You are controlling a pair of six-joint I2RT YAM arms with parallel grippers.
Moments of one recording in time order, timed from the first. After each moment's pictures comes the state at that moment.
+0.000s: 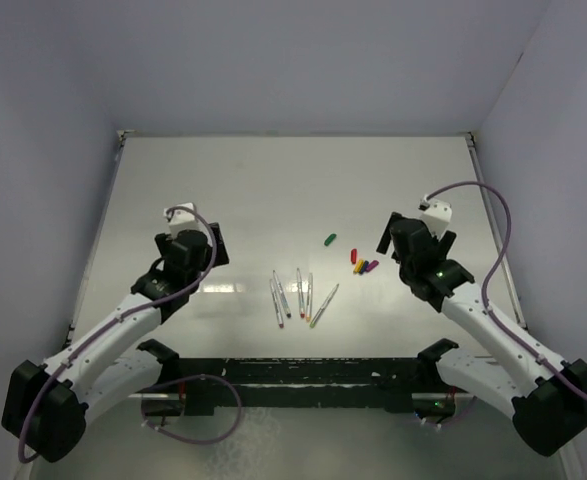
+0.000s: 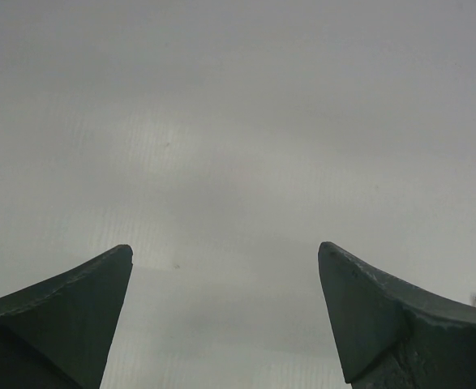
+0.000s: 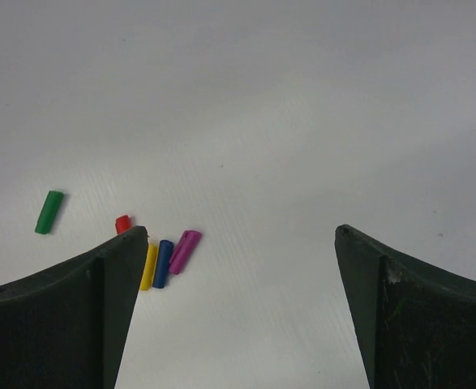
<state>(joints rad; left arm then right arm) -0.47 0.91 0.54 -0.21 -0.54 -0.48 0.50 0.93 0.67 -0.46 0.71 0.61</state>
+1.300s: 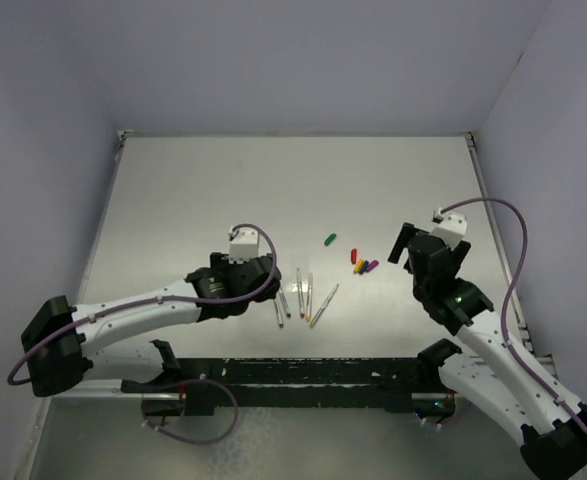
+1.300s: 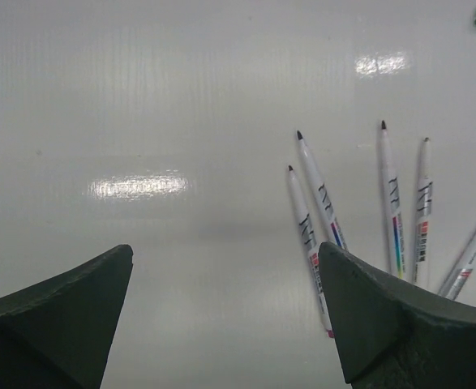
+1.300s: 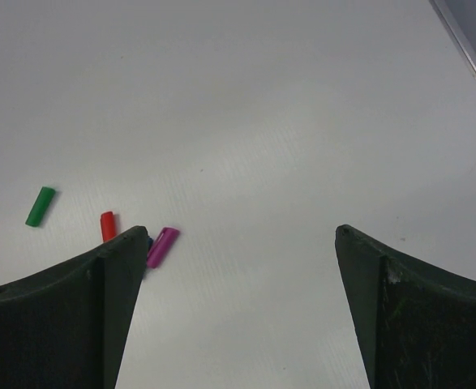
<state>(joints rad) -1.05 1.14 0.77 -0.59 -0.68 -0.85 0.50 0.73 0.62 -0.48 0.71 0.48</state>
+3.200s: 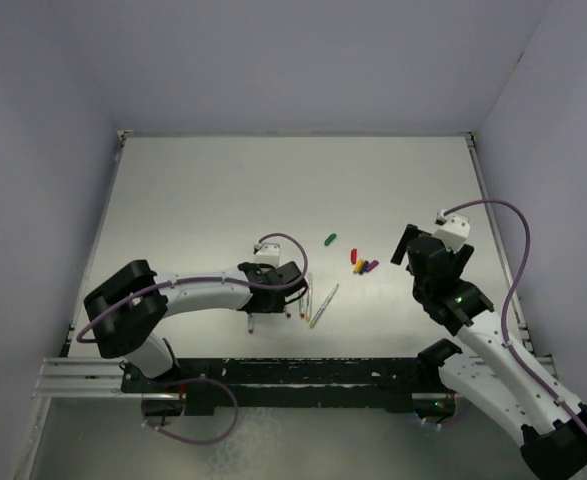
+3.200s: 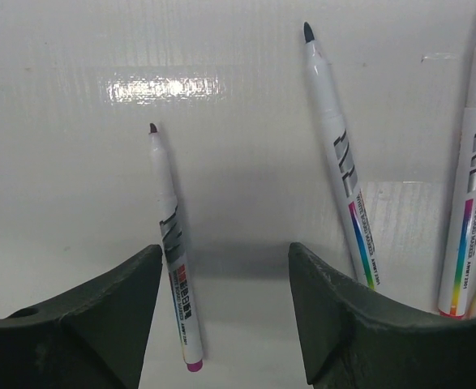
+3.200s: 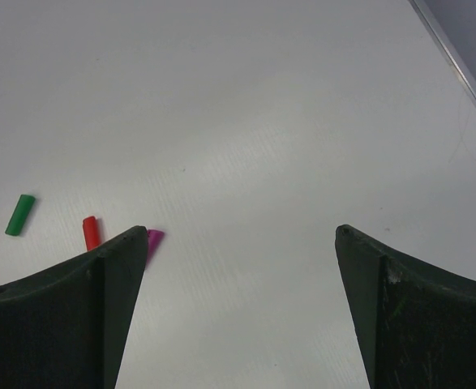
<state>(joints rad) -1.05 1.59 0.88 -0.63 -0.51 -0.97 0.50 0.72 0.61 -0.51 0.77 0.52</state>
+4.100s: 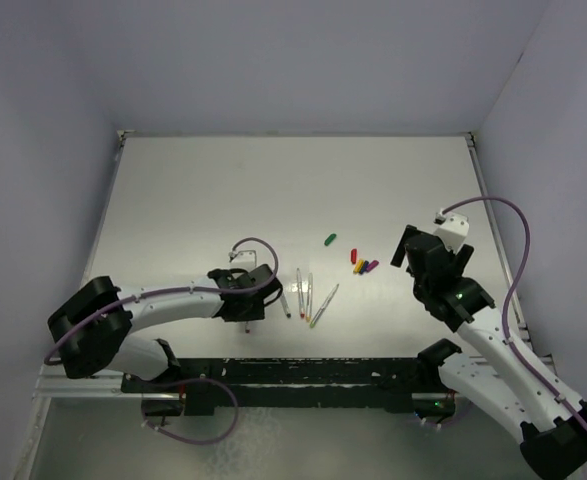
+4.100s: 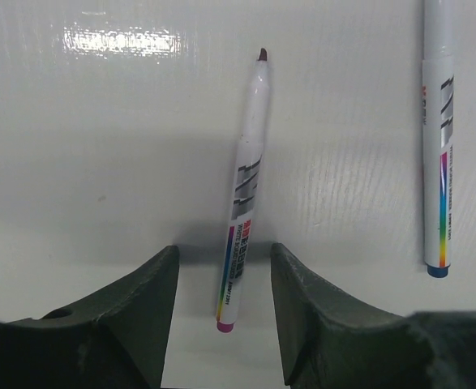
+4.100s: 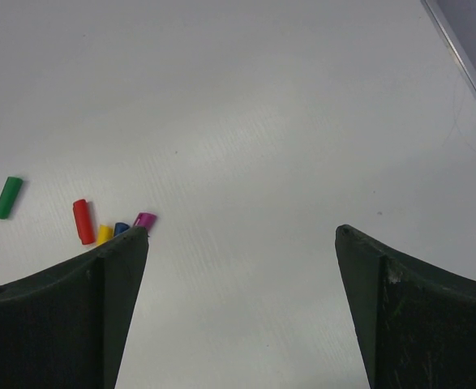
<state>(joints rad) -0.99 1.40 0.70 -0.64 -0.37 -1.05 0.50 0.74 0.65 -0.61 0.75 0.55</state>
